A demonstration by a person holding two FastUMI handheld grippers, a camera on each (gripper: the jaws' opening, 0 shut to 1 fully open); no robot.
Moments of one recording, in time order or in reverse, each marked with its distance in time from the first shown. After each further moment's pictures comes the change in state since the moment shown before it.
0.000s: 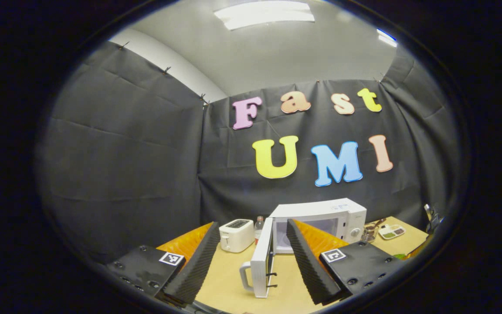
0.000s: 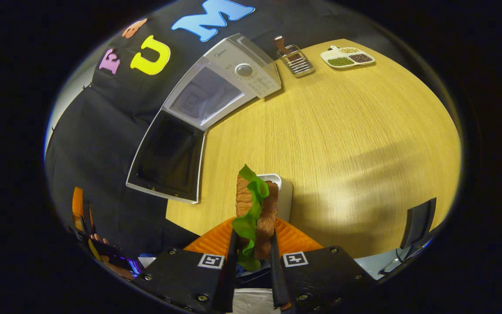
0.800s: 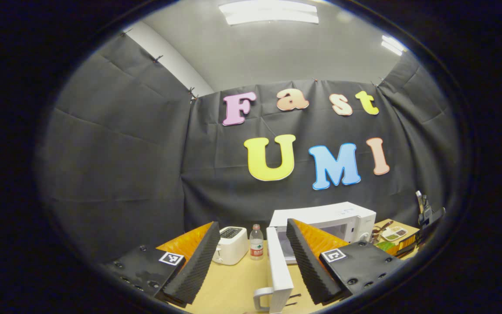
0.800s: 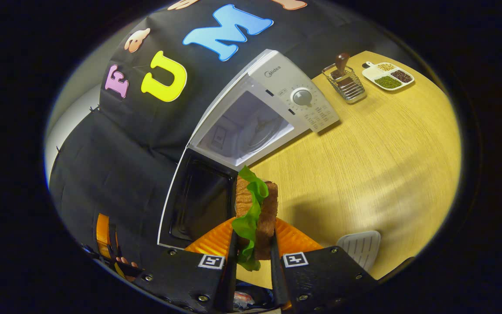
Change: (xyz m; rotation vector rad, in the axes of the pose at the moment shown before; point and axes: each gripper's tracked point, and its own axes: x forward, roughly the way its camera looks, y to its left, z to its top) left arm 0.123 0.059 -0.017 -0.045 -0.015 -0.108; right arm 0.096 0.129 0.096 0.048 -0.220 0.103
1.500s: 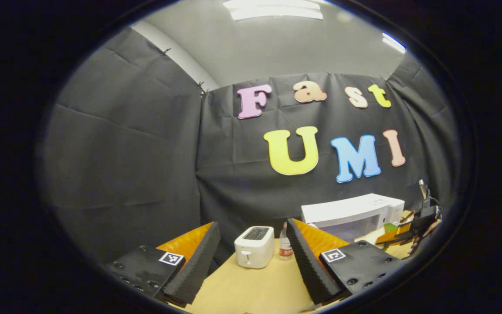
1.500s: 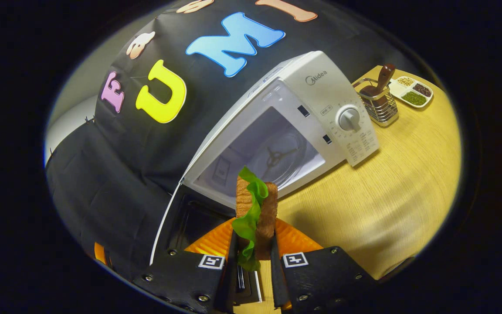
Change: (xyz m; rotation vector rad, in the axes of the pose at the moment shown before) left arm 0.045 0.114 -0.025 0.049 0.033 0.054; right arm 0.123 0.034 0.071 0.000 -0.238 -0.039
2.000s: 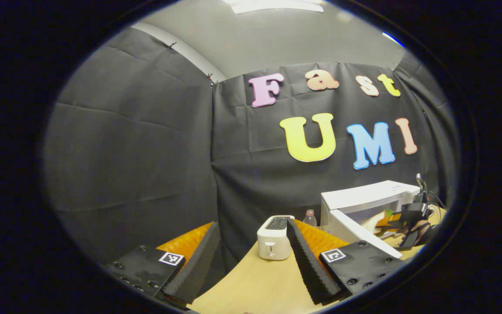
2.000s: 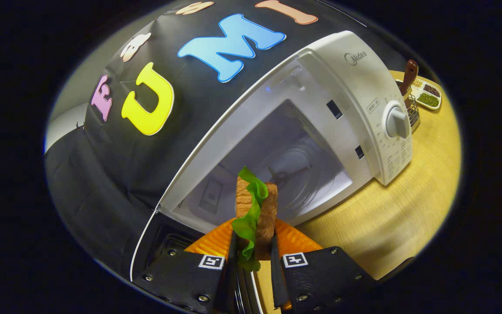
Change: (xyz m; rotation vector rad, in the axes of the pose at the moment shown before) left arm 0.004 0.057 -0.025 0.039 0.076 0.067; right arm 0.102 0.000 0.028 0.021 -0.135 -0.040
